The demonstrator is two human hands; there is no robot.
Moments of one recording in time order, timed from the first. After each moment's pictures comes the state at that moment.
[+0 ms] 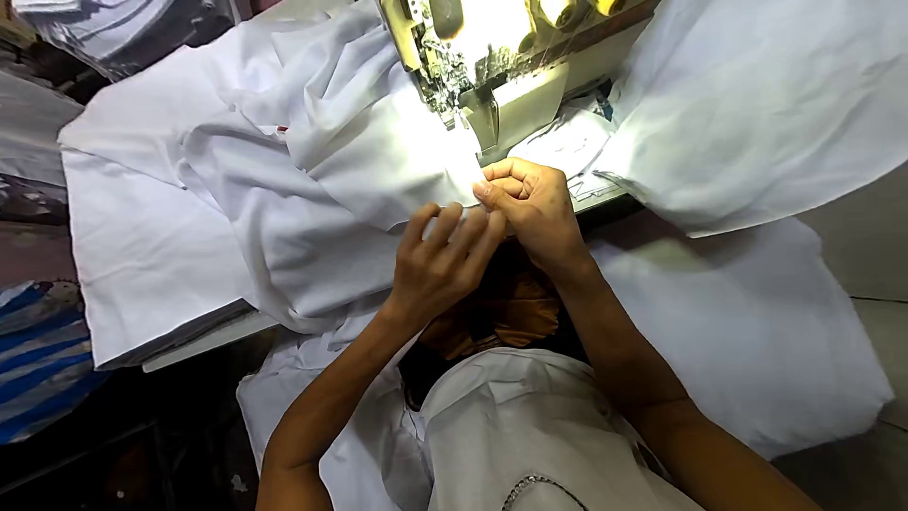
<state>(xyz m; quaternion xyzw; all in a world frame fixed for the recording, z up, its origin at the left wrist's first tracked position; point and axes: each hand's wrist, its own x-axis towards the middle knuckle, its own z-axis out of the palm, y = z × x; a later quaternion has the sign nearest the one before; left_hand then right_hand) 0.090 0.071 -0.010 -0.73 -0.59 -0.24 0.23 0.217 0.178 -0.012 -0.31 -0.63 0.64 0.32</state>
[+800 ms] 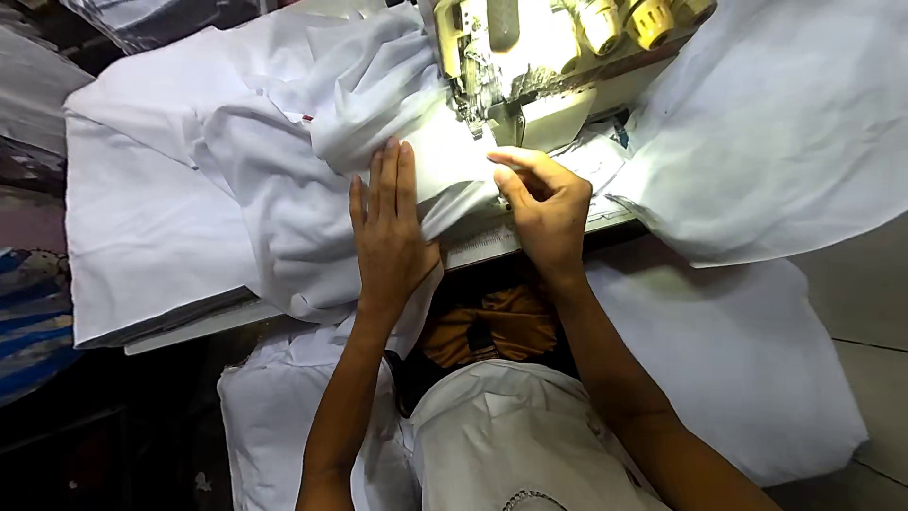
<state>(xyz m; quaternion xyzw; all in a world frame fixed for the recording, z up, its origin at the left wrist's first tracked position) 0.041 0.057 -0.021 -0.58 -0.78 -0.17 0.13 0.195 0.183 -0.013 -0.31 -0.72 0.45 0.42</state>
